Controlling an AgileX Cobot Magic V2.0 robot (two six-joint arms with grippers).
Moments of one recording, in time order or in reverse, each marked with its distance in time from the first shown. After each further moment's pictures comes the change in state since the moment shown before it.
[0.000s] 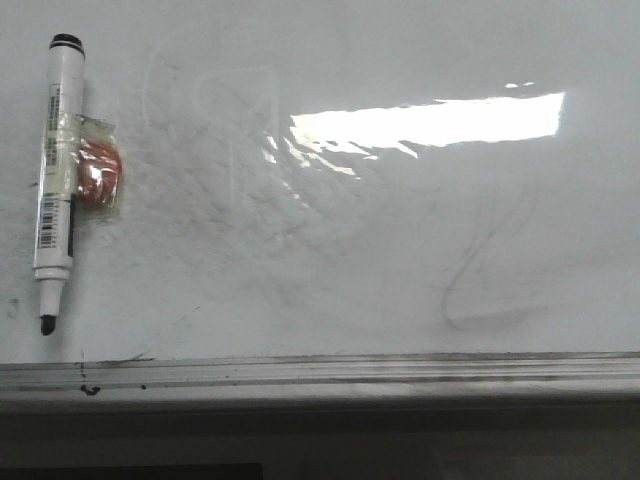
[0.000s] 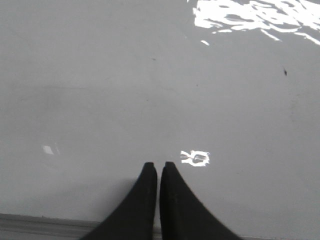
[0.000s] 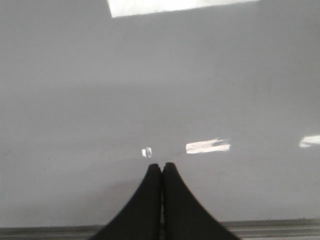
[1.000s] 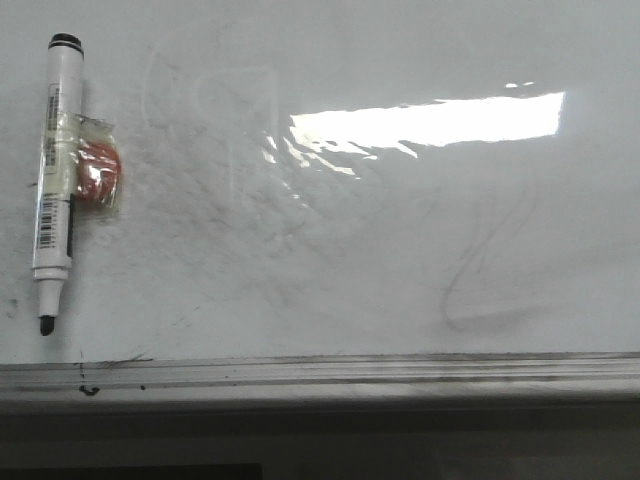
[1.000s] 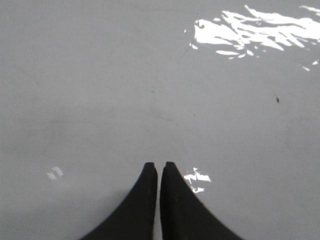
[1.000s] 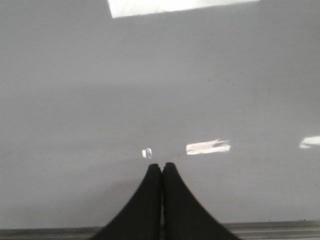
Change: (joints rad) left arm 0.000 0.000 0.000 0.039 -0.089 0.000; right arm 0.000 0.000 0.000 0.000 -0.003 0.000
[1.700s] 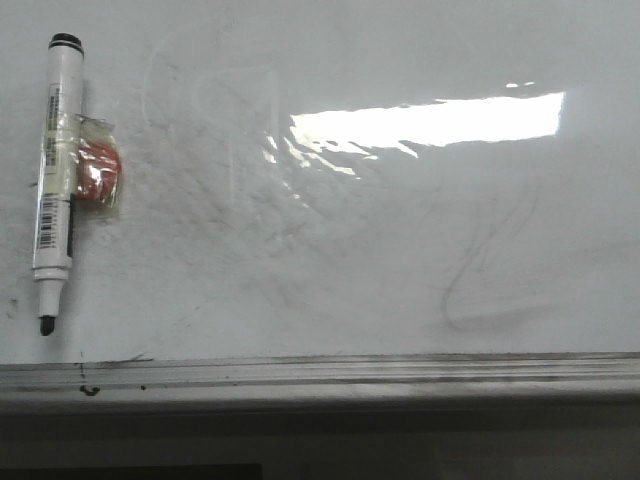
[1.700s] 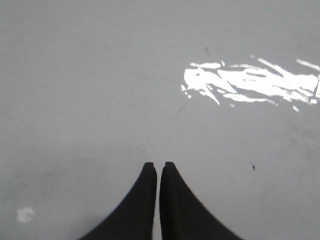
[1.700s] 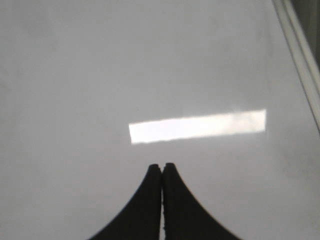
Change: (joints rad) left arm 0.000 0.000 0.000 -0.088 -0.169 0.000; right arm 0.000 0.000 0.000 0.003 -0.494 0.006
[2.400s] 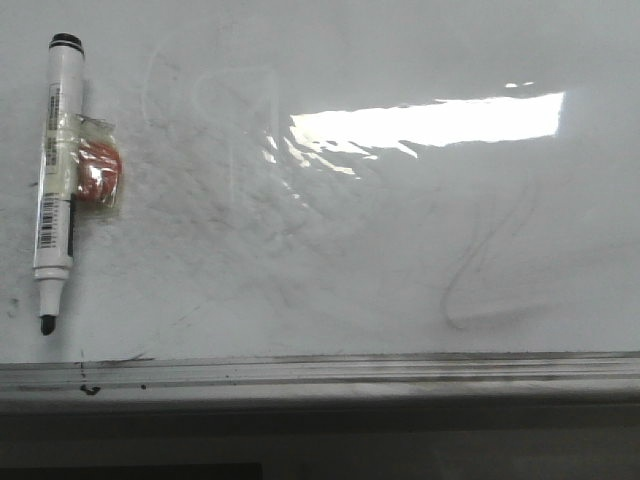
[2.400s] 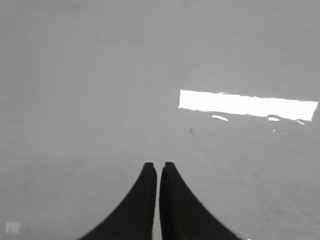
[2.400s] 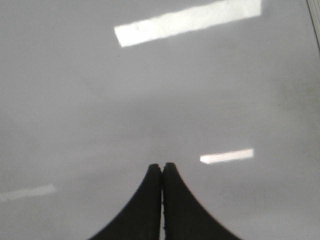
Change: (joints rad) left arm -0.001 0.157 -0.186 -0.026 0.002 0.000; right arm 0.010 0.215 -0.359 0.008 0.603 0.126
